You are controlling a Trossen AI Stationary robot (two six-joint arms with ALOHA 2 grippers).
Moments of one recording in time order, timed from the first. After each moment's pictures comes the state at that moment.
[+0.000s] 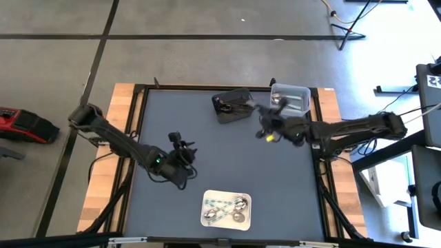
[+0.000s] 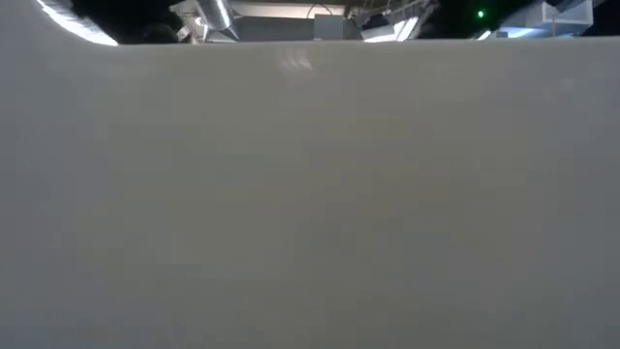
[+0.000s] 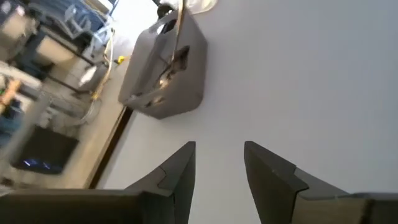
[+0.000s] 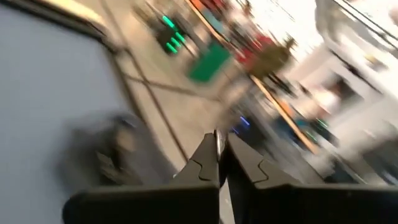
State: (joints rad) left arm -0.46 1.44 0.91 -0.56 -0.97 -0.35; right arm 0.07 1.12 0.73 0.19 0.84 -0.57
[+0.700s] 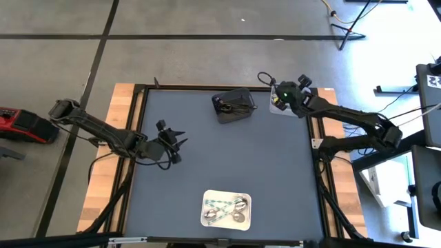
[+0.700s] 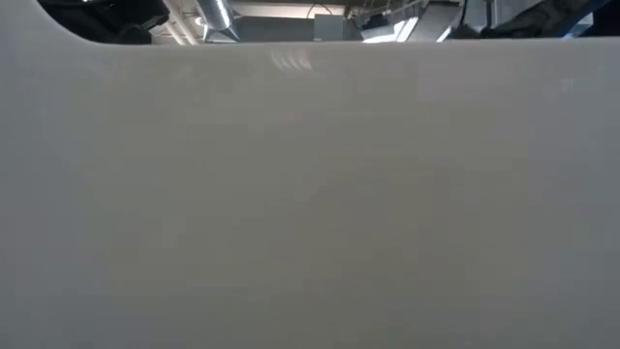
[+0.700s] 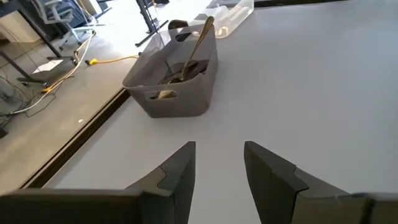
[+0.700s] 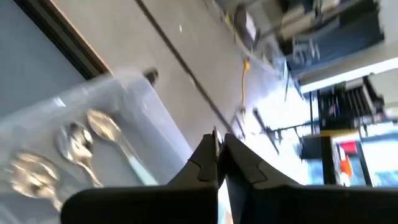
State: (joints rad) left arm -0.34 0.97 0.49 -0.17 -0.85 -0.28; right arm -0.63 1.19 0.73 -0.28 0.80 -0.40
